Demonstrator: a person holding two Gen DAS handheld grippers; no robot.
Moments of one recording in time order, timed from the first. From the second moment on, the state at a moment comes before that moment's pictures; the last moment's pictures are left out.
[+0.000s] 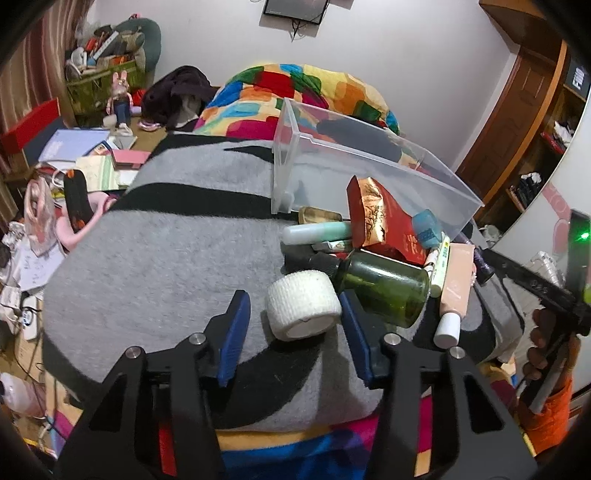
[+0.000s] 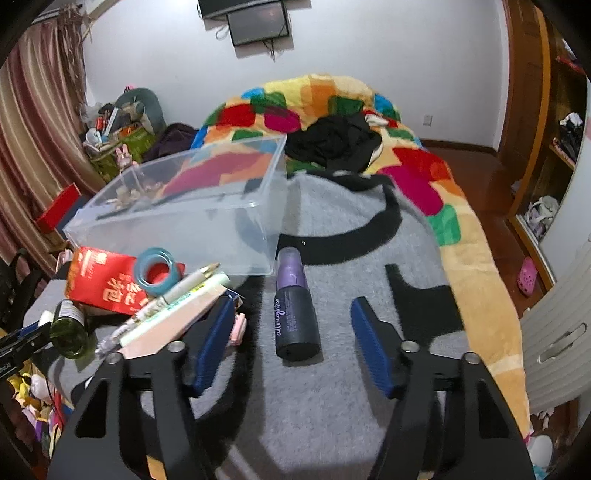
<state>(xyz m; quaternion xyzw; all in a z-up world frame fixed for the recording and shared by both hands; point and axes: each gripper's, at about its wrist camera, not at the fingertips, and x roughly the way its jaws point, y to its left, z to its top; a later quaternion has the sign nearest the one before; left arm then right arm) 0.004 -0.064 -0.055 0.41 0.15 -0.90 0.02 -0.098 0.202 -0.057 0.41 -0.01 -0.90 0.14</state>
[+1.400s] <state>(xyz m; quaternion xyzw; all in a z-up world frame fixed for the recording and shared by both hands) -0.138 -0.064 0.000 0.40 0.11 -0.91 -0.01 -0.150 0.146 0.011 0.34 0.02 -0.91 0.22</state>
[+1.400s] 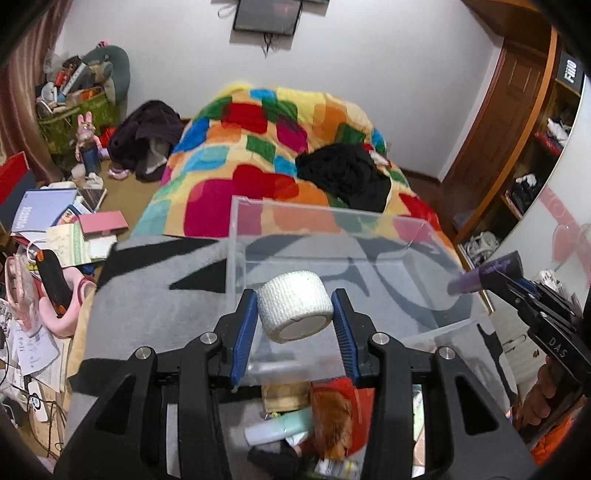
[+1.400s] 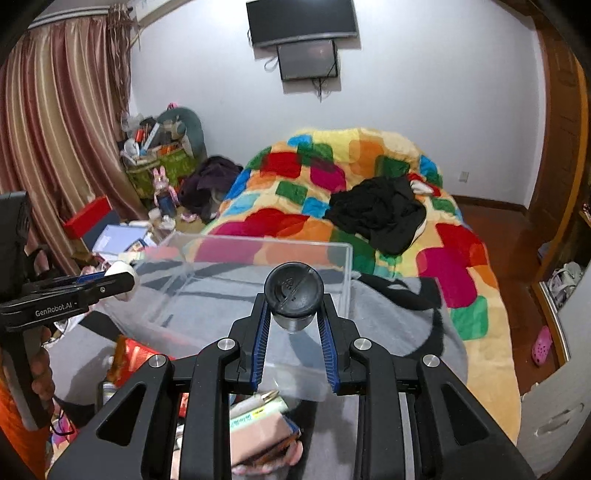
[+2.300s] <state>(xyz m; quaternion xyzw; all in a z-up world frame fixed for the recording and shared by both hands) -0.102 -0.026 0.010 0.38 0.05 -0.92 -0.03 -0.147 0.120 0.001 0.36 0.06 -0.90 0.25</state>
